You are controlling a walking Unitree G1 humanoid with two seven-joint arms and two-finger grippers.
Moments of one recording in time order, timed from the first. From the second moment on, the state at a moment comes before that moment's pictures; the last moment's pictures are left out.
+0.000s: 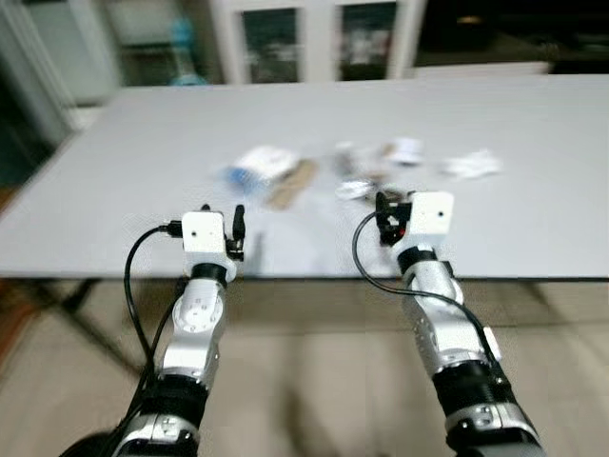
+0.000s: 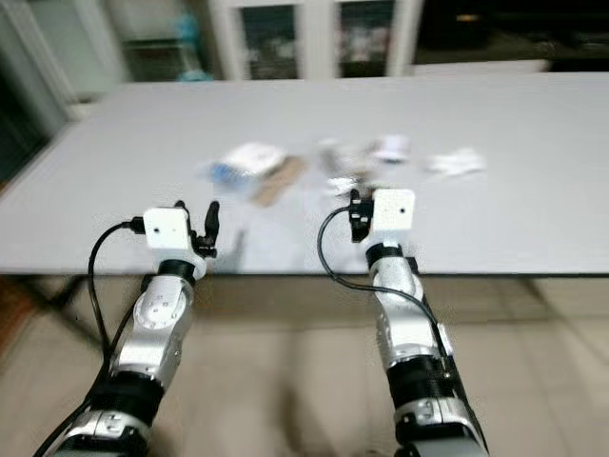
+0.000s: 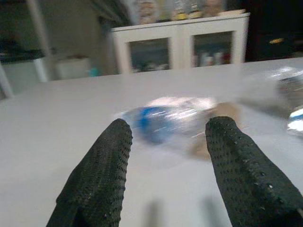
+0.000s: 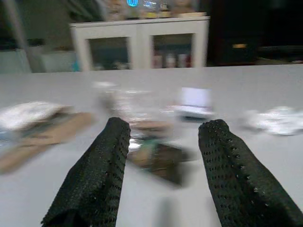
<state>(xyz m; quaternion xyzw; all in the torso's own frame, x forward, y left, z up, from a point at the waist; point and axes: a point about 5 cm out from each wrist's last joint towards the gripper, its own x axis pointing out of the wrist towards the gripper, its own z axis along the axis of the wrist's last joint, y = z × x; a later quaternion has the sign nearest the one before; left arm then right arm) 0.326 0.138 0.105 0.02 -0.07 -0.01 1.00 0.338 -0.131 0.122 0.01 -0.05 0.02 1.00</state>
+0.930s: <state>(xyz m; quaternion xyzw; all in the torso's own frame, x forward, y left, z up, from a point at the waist) 0.329 0.137 0.113 0.03 -0.09 -0.02 1.00 0.340 -0.129 0.127 0.01 -0.06 0.02 1.00</state>
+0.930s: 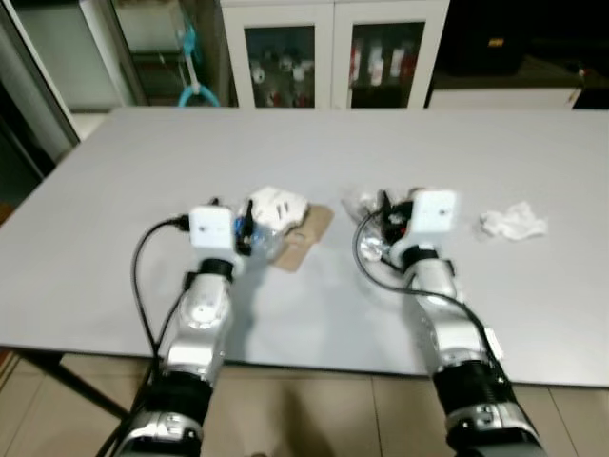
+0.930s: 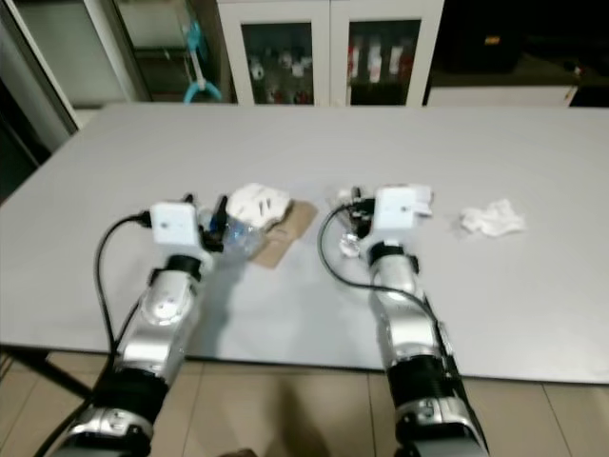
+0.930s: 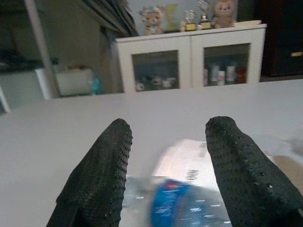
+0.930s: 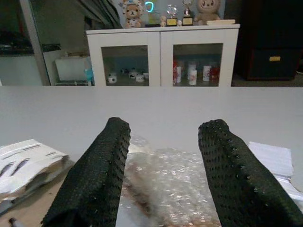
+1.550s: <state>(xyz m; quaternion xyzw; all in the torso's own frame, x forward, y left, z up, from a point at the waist) 0.328 0.128 0.112 0.03 -0.09 -0.03 1.00 0.340 -0.137 0.127 0.01 -0.06 0.02 1.00</state>
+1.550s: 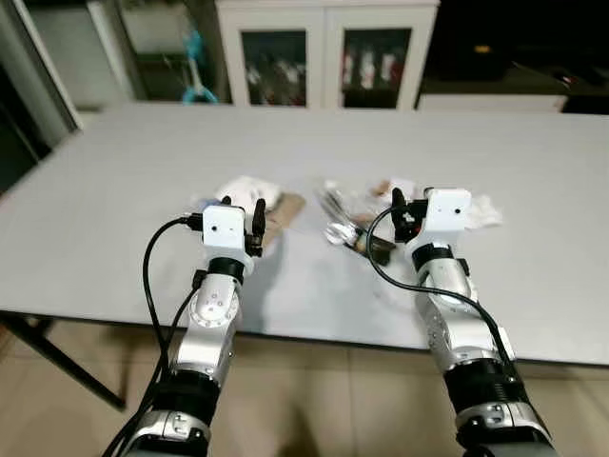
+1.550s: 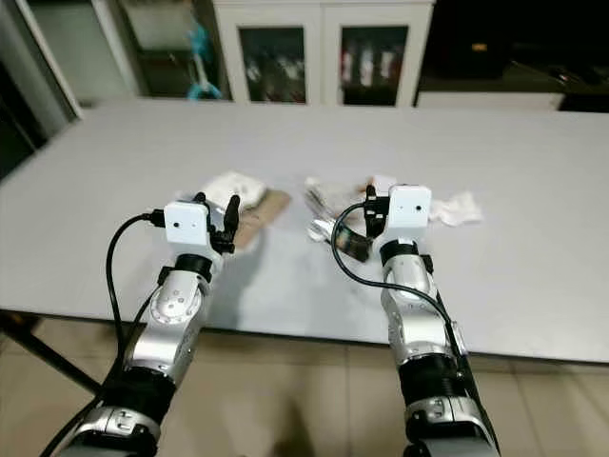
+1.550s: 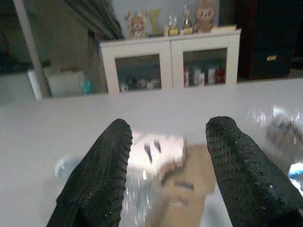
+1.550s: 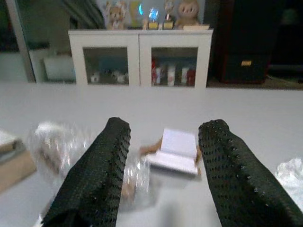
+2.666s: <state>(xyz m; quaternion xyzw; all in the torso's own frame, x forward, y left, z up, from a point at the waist) 0.329 0.138 0.112 0.03 -0.08 -0.02 1.00 0.340 -0.124 0.128 0.01 -0.06 0.03 1.00</state>
